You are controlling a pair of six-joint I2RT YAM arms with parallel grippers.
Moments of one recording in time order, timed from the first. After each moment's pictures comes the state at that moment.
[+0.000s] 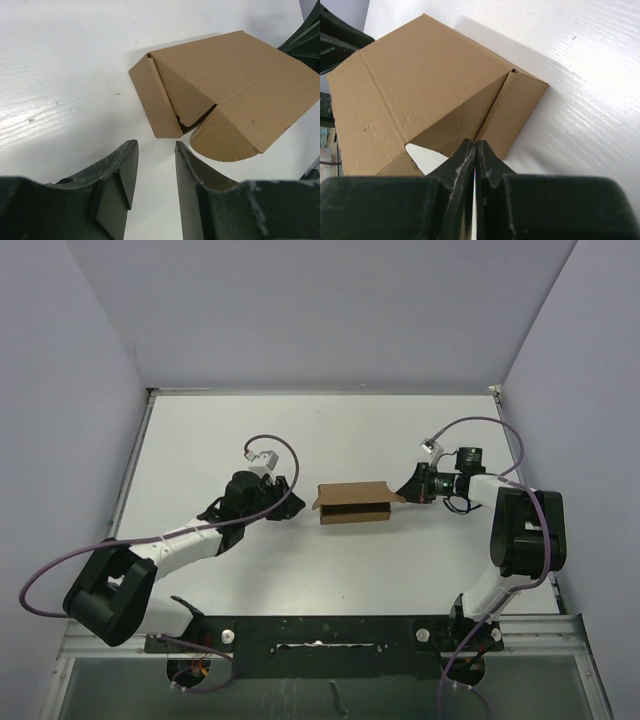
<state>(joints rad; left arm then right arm) -0.58 1.34 0.60 0.27 0.14 -0.58 -0.09 1.70 0.86 -0.17 -1.05 -0.05</state>
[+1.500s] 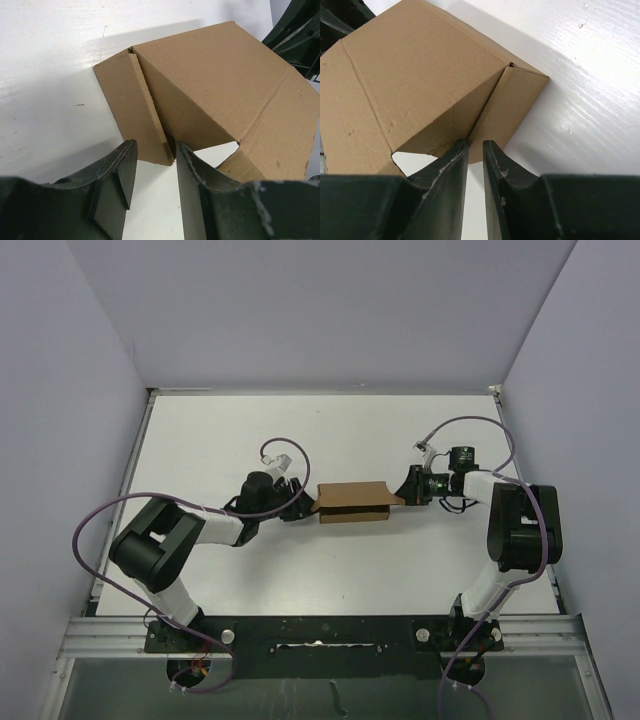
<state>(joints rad) -0.56 1.70 0.61 0.63 0.34 -0.77 -0.05 1.75 0.90 -0.25 -1.02 -0.12</state>
